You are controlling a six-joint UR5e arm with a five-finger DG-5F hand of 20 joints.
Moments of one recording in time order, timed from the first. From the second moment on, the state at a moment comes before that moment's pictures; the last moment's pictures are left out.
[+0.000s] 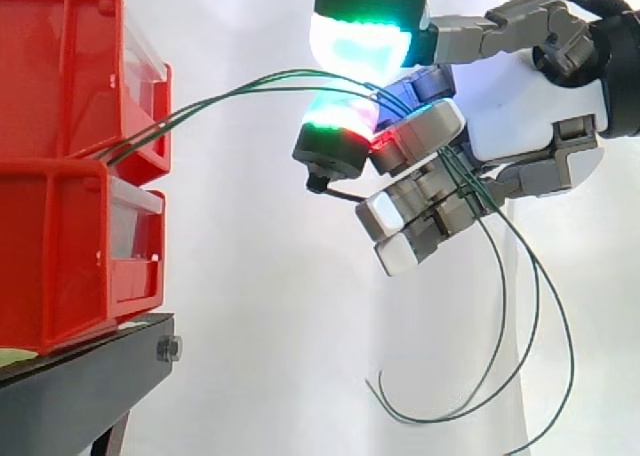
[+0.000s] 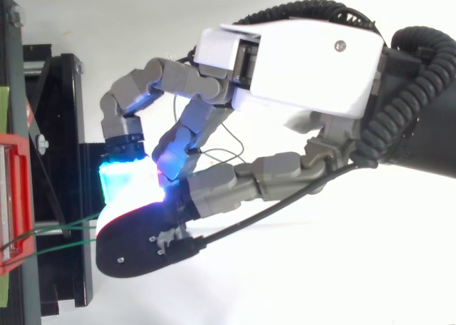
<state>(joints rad) 0.18 -2.29 -0.89 -3.27 -1.19 -0.15</state>
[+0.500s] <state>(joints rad) 0.18 -2.29 -0.90 -3.27 -1.18 -0.15</state>
